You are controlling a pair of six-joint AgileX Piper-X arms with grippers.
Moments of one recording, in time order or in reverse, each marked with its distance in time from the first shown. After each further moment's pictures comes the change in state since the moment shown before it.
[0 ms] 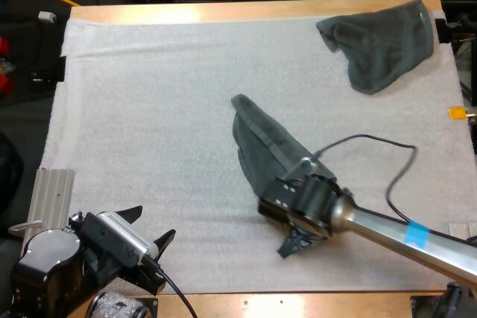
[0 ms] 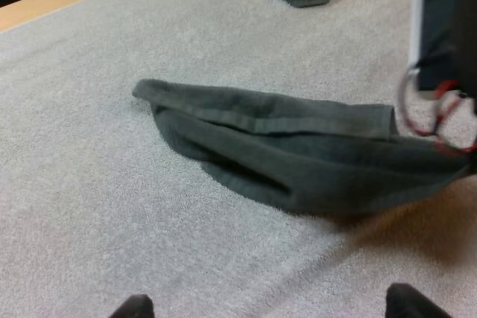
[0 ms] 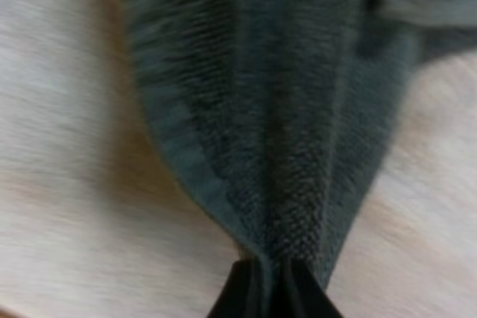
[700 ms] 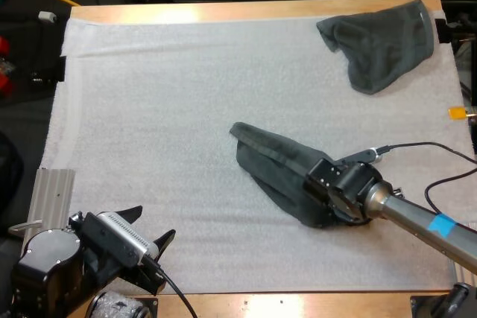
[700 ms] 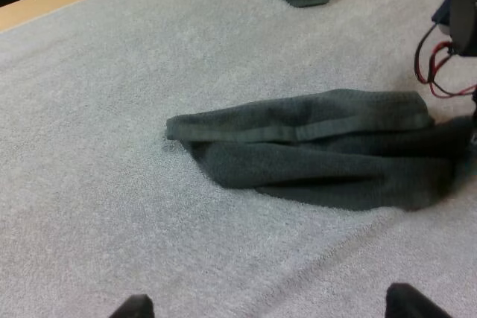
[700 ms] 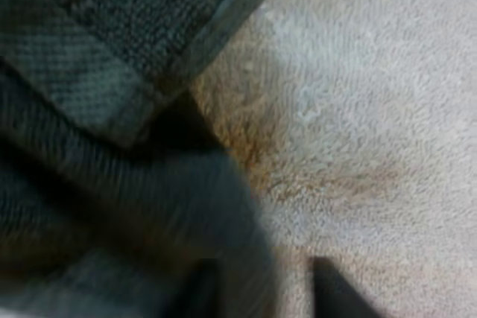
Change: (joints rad) left arm 0.000 0.000 0.000 0.000 0.000 0.000; right arm -0.248 -0.047 0.186 -0.111 0.137 0.186
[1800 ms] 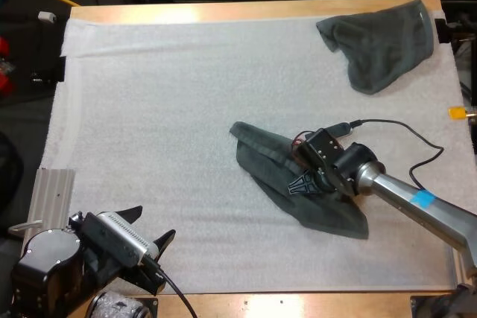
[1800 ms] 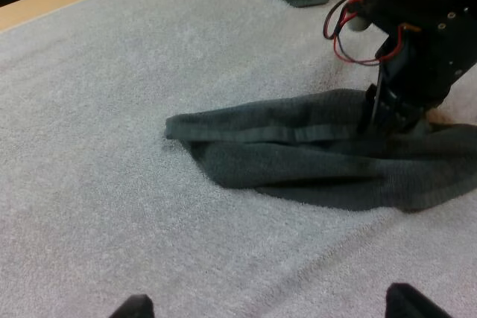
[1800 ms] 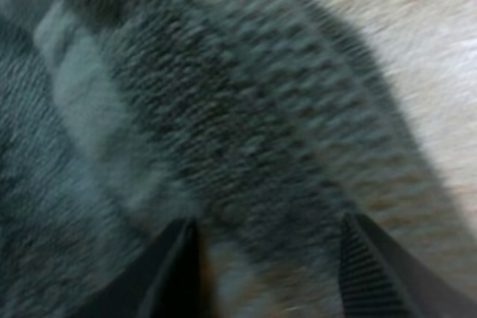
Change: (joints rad) left arm 0.000 0.000 0.000 0.000 0.000 0.000; right arm -0.123 0.156 -0.016 -0.484 -0.228 -0.230
